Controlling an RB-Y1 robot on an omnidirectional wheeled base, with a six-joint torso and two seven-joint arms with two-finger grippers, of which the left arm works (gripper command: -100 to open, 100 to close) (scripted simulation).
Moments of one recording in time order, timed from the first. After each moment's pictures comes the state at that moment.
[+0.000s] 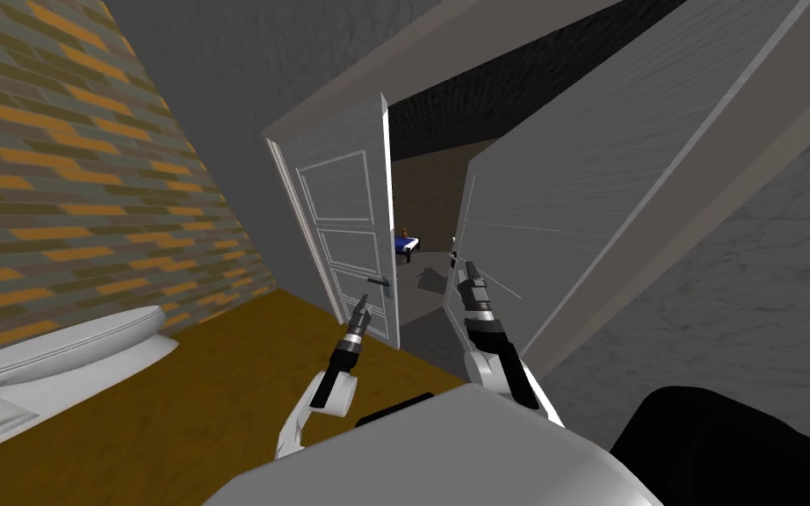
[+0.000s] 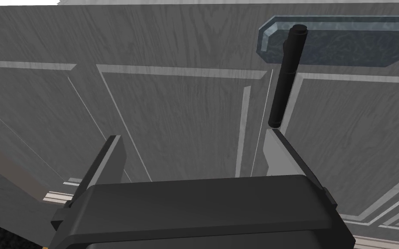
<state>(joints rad) 0.12 0.11 -0.32 -1.60 -0.05 -0.35 0.12</state>
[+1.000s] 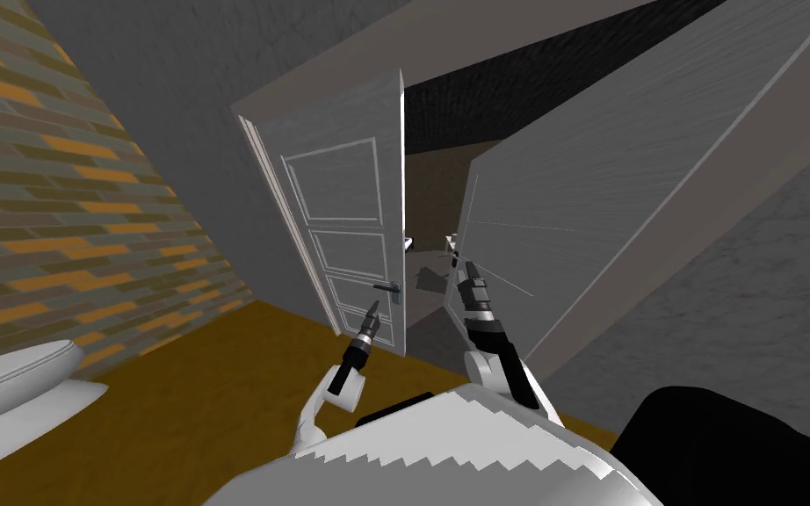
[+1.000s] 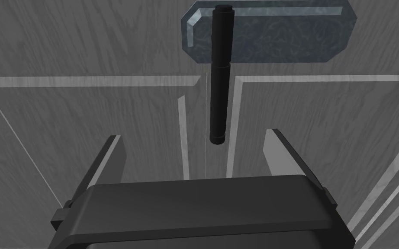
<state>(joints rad) 0.02 0.12 -0.40 -1.41 -0.05 -0.29 0.15</state>
